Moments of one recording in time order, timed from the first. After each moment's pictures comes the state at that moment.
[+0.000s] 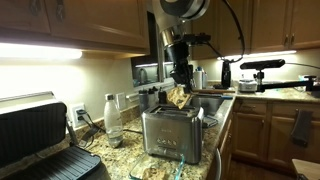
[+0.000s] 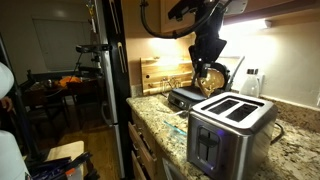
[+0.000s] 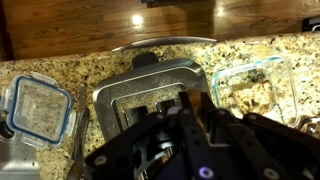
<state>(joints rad) -0.04 -0.03 -0.05 -1.93 -0.13 1.74 0.08</state>
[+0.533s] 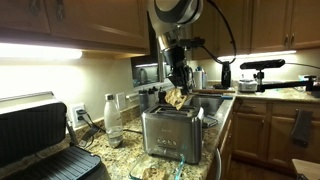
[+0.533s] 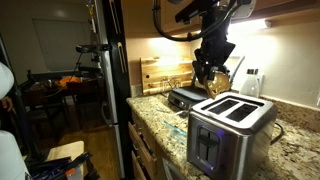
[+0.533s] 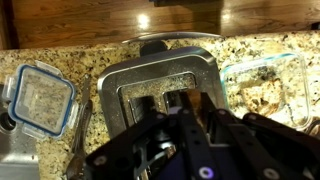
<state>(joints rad) -0.04 0.04 -0.06 -1.87 -0.15 1.74 0.04</state>
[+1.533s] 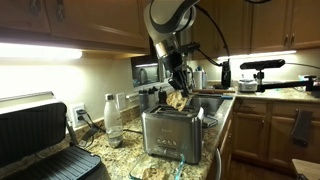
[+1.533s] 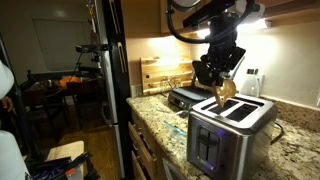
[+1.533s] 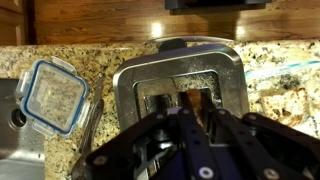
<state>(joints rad) -0.04 0.12 -0.07 -1.80 -0.22 1.71 -0.01</state>
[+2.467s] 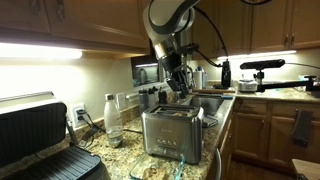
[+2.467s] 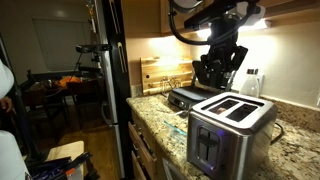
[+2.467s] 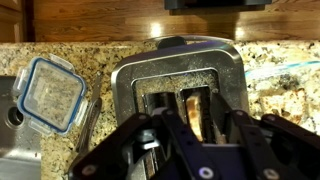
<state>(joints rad) -0.04 0.14 -0.07 -1.79 -0.21 1.70 -0.02</state>
